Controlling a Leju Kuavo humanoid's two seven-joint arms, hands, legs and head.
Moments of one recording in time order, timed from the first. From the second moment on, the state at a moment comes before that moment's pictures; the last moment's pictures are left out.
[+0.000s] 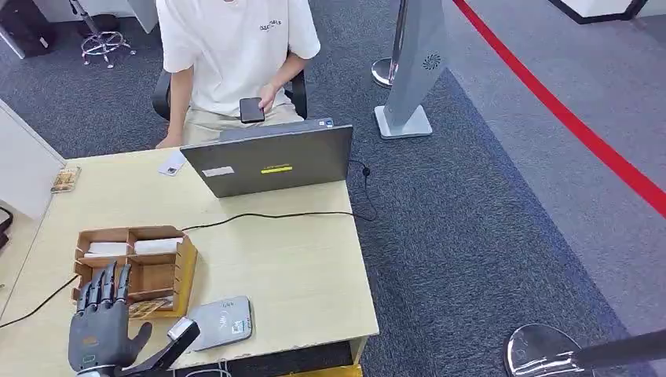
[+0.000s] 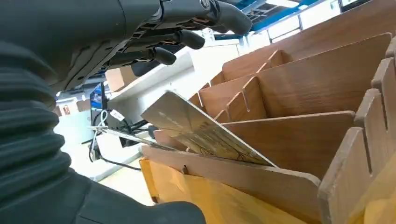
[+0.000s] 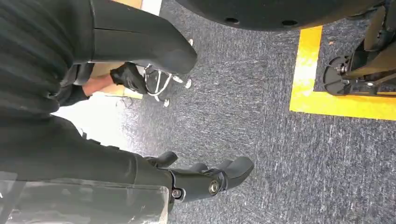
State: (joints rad) left arm 0.16 0.08 -0.09 -1.55 -1.47 0.36 0.09; right arm -0.03 0.19 -1.12 -0.20 1.46 -0.08 0.09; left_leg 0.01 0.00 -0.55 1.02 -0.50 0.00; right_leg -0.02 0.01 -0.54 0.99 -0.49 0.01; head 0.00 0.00
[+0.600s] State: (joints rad) left arm 0.16 0.08 -0.10 -1.55 -1.40 0.32 0.08; right arm -0.03 0.19 -1.12 -0.20 1.46 -0.08 0.09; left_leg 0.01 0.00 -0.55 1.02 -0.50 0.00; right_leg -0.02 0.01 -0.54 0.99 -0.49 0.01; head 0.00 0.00
